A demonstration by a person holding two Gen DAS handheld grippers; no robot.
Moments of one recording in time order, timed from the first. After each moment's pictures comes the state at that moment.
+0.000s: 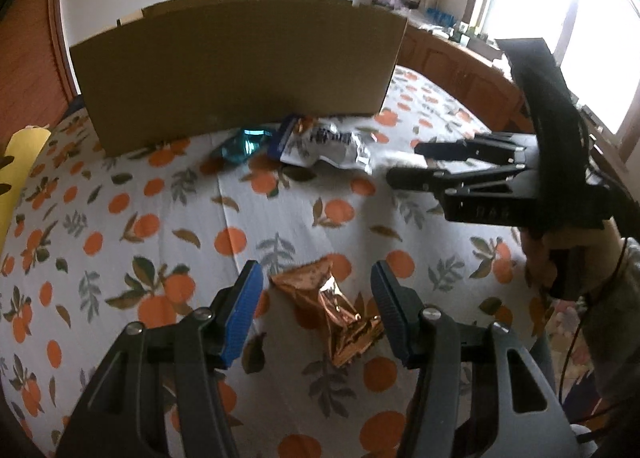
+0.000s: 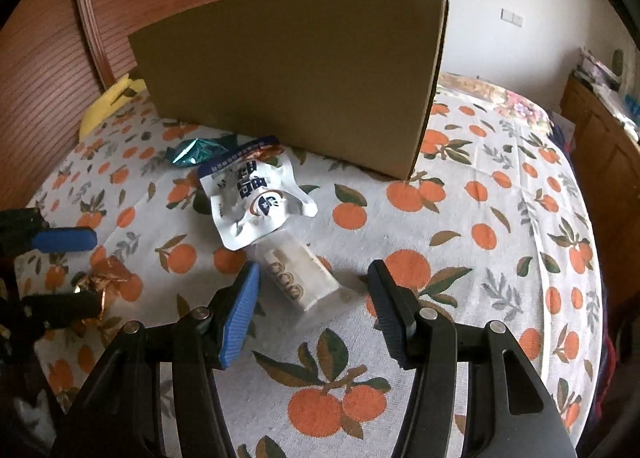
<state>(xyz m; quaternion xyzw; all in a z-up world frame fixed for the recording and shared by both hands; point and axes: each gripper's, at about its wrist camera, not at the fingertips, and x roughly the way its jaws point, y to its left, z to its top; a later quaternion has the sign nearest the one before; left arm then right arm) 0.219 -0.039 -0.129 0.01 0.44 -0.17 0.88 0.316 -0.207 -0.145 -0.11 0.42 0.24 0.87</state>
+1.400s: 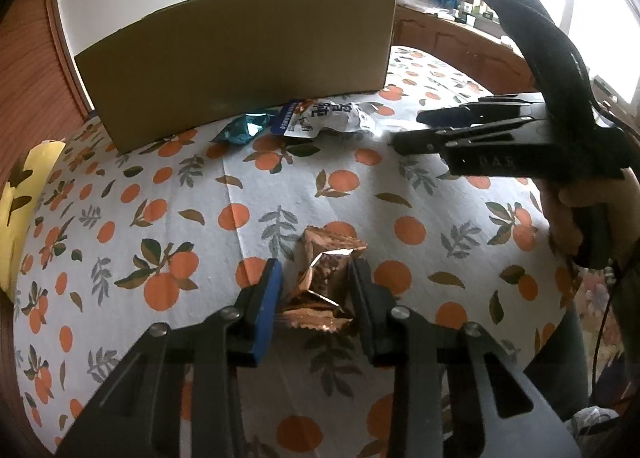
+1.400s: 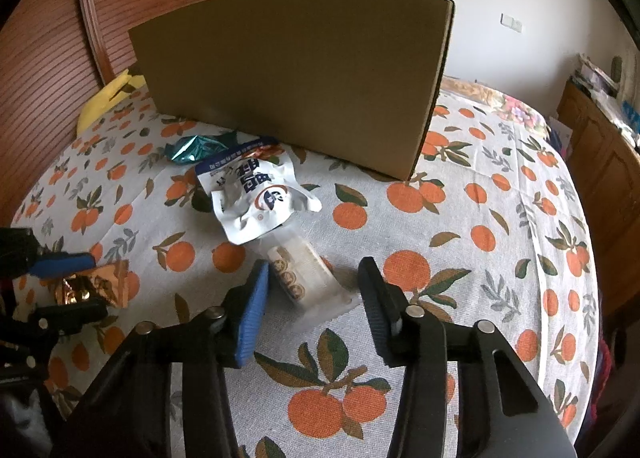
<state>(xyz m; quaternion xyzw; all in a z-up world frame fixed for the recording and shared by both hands) 0.204 -0.049 -0.135 0.07 0.43 -0.15 0.89 0.316 -0.204 -0.145 -0.11 0.42 0.23 0.87</state>
